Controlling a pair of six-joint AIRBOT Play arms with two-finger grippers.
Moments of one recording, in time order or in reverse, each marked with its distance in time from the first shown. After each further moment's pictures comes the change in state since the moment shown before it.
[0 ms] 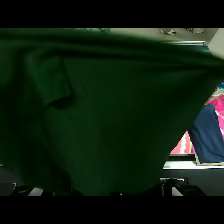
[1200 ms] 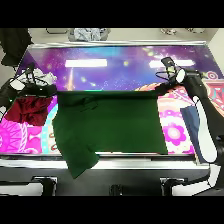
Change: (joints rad) left arm -0.098 -0.712 -0.357 -0.049 0.260 0.147; right arm -0.002 -0.632 -0.257 0.142 -0.490 0.124
